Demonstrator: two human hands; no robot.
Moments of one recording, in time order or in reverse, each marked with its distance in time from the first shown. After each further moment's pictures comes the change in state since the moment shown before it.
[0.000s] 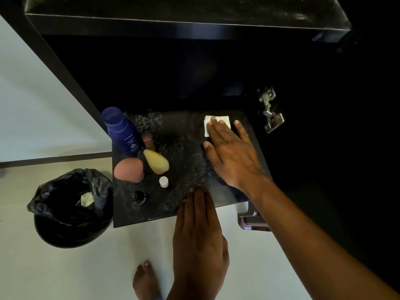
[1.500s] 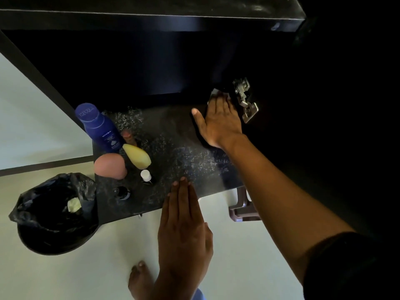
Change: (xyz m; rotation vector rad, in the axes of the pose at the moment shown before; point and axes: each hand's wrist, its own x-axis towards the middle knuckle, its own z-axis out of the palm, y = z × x) left_hand -0.012 -0.006 0.009 0.011 0.074 0.080; right_hand 0.054 0.030 -0.009 -0.017 -0.156 0.348
